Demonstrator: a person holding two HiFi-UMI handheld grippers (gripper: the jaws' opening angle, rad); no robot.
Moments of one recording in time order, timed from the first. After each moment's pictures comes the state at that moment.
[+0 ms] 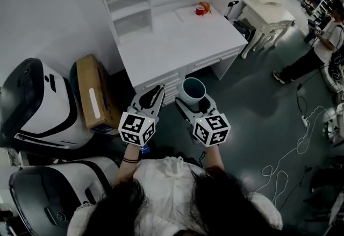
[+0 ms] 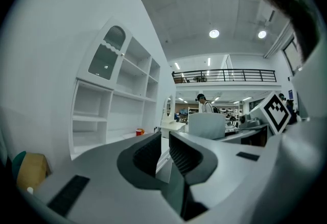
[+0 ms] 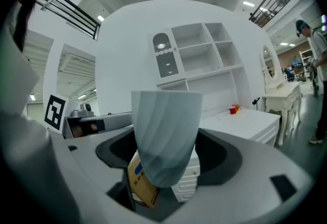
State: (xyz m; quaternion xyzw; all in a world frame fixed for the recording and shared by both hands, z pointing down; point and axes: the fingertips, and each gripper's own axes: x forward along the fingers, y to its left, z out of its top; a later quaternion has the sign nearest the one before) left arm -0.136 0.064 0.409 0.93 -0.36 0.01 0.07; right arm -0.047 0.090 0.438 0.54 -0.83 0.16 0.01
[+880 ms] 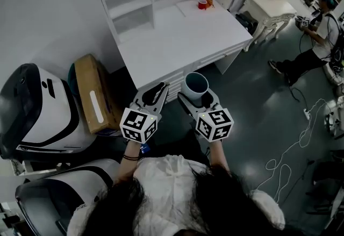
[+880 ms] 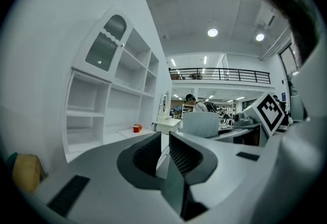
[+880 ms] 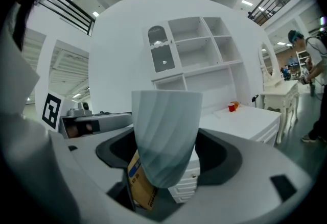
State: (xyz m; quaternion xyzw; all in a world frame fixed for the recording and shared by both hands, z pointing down) left arm -0.148 0.017 0.428 0.94 -0.32 0.03 0.08; right arm -0.062 0.037 0.455 0.56 -0.81 0.17 0.02
